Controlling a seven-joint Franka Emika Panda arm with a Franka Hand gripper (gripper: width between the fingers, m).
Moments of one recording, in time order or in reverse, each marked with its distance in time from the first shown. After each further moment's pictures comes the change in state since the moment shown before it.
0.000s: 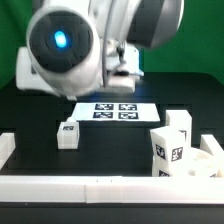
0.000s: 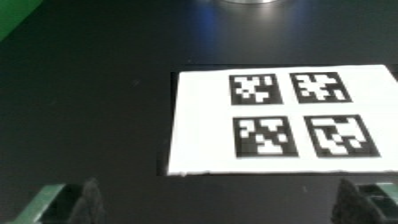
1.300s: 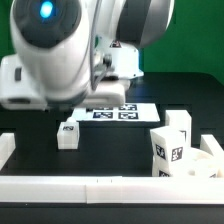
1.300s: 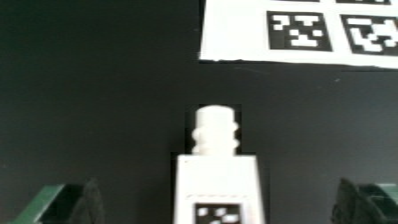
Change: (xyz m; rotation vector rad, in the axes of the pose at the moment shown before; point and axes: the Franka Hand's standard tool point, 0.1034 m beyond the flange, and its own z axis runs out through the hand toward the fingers) arm 0.072 0.024 -0.007 -0.032 0.102 0.018
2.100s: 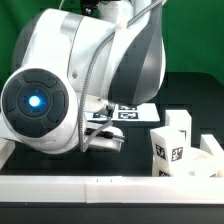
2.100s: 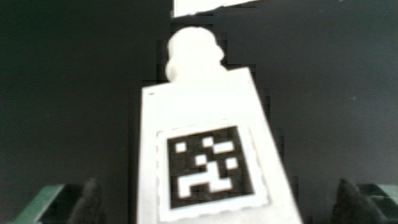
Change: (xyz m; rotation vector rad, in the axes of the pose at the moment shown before) arm 0.036 -0.007 0.028 0.027 -0.032 0.150
